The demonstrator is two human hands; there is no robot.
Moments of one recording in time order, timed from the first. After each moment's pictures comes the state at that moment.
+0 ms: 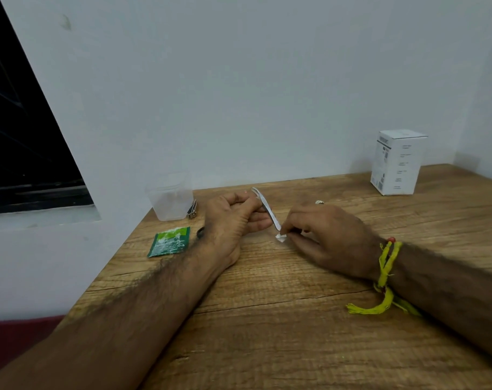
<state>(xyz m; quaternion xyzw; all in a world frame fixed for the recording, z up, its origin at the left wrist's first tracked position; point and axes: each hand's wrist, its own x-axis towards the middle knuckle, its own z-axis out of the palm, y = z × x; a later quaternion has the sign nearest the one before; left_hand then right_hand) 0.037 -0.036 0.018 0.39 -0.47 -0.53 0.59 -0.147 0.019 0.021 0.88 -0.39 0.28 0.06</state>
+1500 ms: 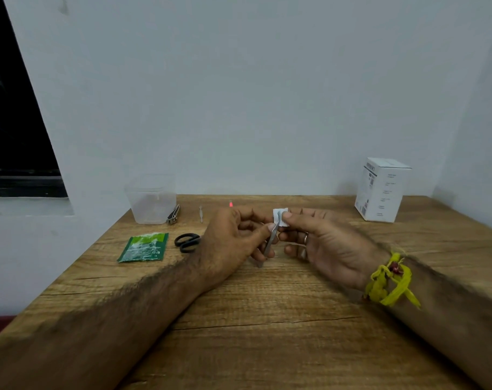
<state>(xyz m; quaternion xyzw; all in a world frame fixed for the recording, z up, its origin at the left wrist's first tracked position) 0.031 -0.023 0.012 0.32 -0.70 -0.42 0.47 -0.152 0.009 0.035 0.49 -0.40 0.51 -0.59</state>
